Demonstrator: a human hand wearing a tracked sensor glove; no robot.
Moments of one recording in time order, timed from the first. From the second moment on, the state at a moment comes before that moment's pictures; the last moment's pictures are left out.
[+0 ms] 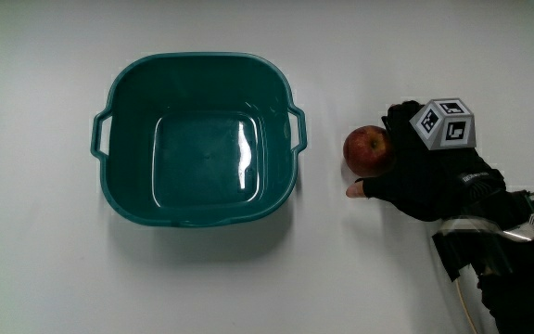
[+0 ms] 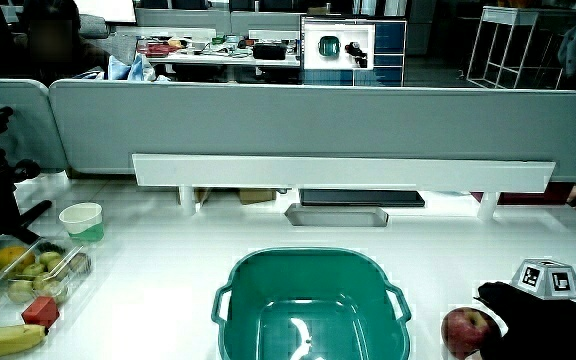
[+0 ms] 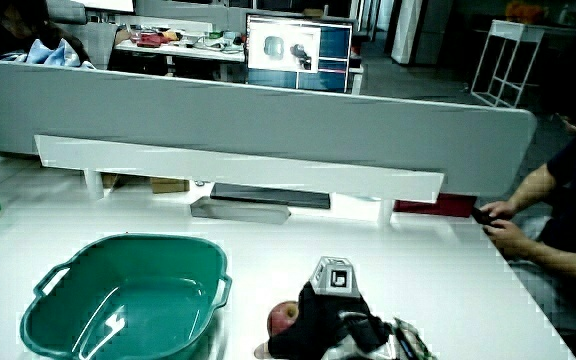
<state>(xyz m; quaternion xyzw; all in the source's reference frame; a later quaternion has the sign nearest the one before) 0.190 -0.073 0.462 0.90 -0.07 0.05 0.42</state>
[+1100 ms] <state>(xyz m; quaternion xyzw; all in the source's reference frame) 0.199 -0.077 0.468 0.92 -0.07 0.12 0.37</state>
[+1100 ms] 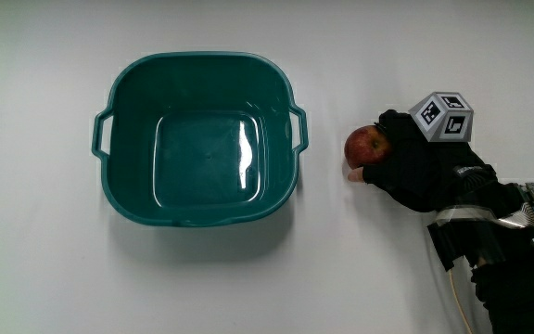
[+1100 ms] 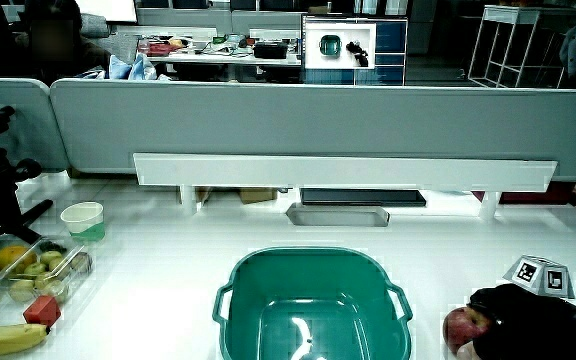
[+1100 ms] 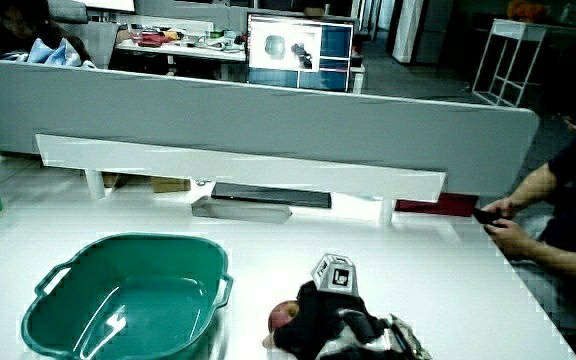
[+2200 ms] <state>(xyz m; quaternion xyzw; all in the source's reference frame) 0.157 -0.082 0.400 0.94 -0.15 0.11 0.28</state>
